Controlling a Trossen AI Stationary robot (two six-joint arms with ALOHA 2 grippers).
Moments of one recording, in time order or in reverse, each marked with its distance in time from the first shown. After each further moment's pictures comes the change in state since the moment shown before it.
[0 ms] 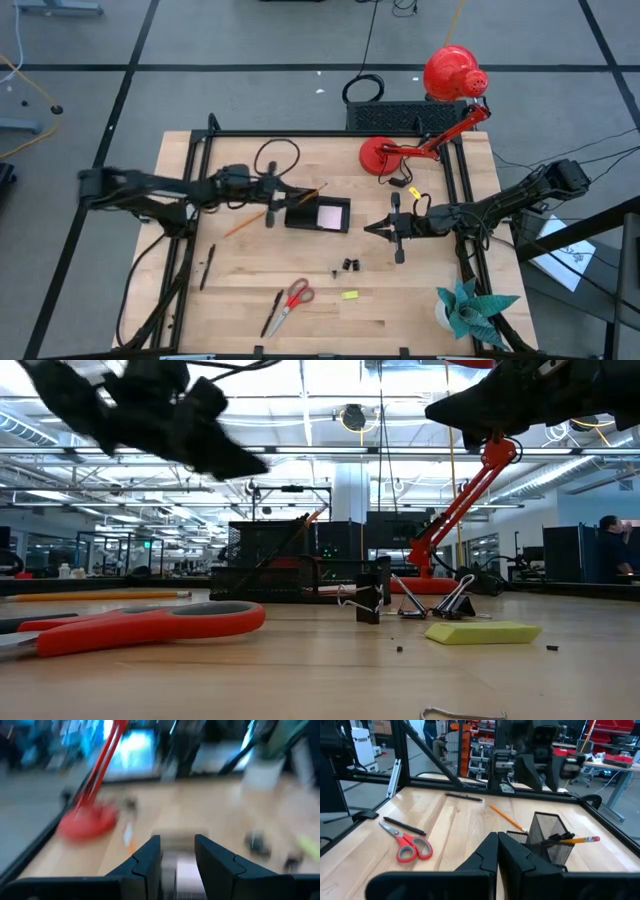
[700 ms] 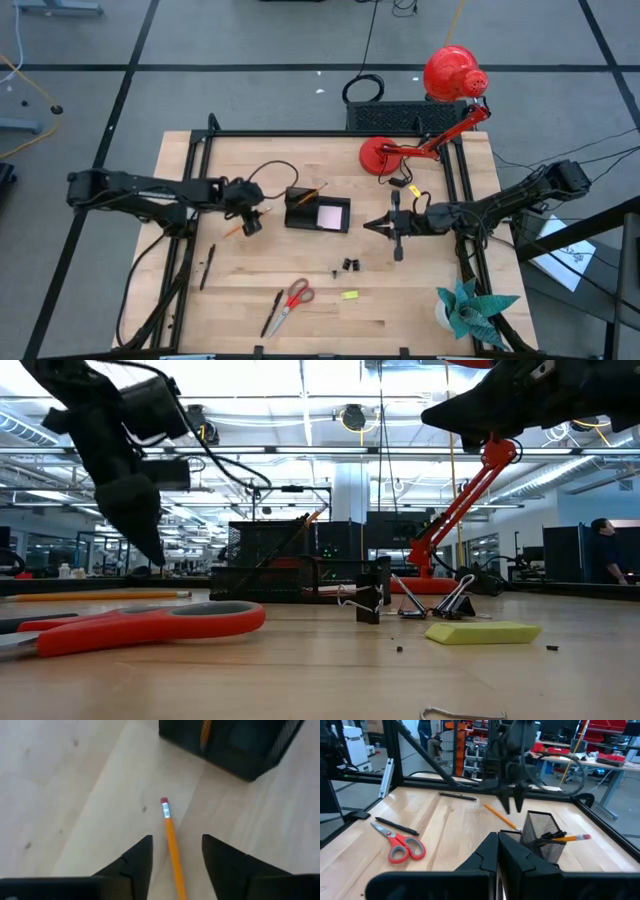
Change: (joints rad) left arm -0.069 -0.086 0.061 -0.984 -0.300 -0.372; right arm -0.027 0.000 0.000 -0.001 0.002 -0.003
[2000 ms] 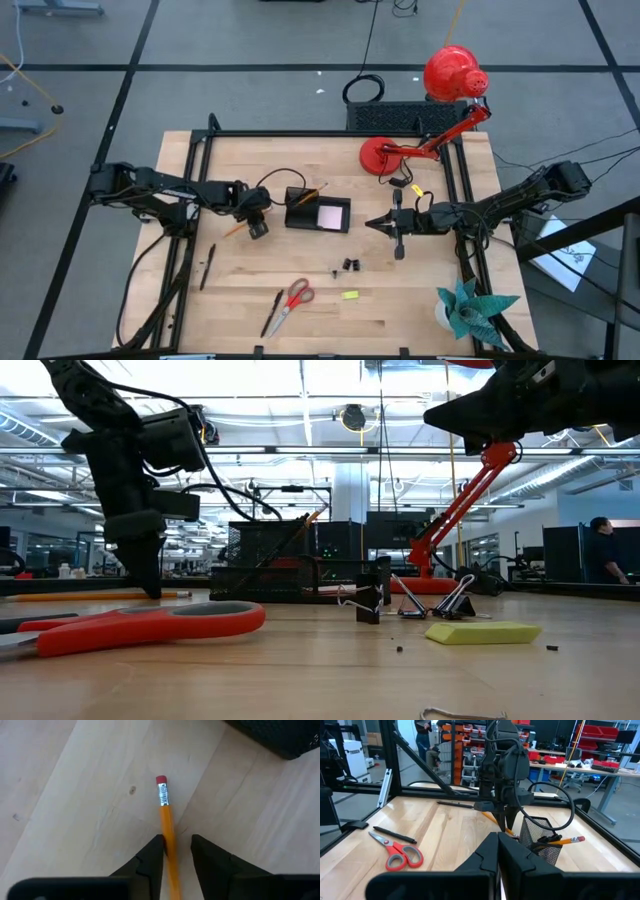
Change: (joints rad) left arm 0.000 0.263 0.005 0.041 0.038 -0.087; right arm -0.011 0.000 -0.053 0.112 -0.002 0.004
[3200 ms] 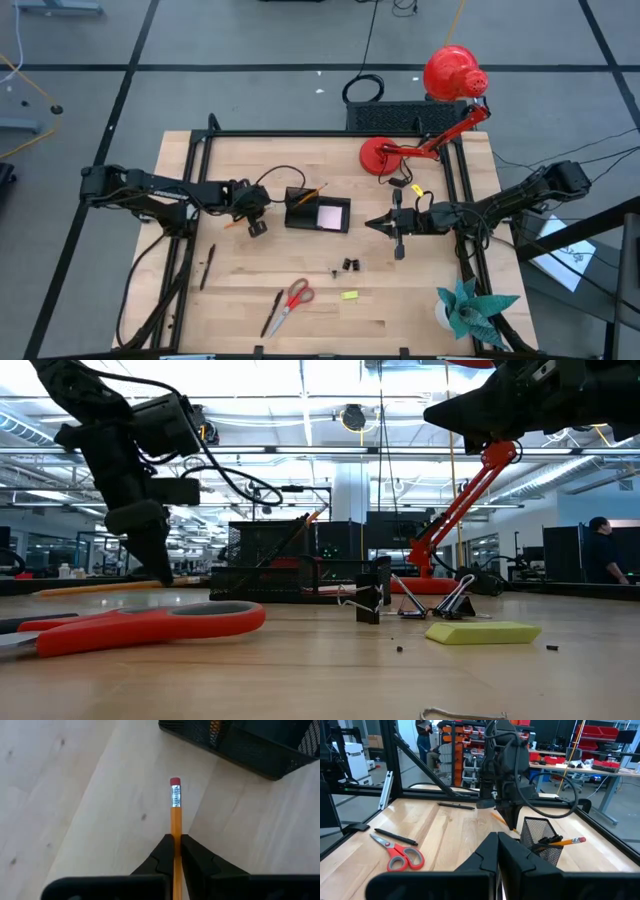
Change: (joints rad) left arm -0.005 -0.126 -0.010 0.070 -0.076 0.114; right arm 0.001 0.000 0.000 0.007 -0.002 0.007
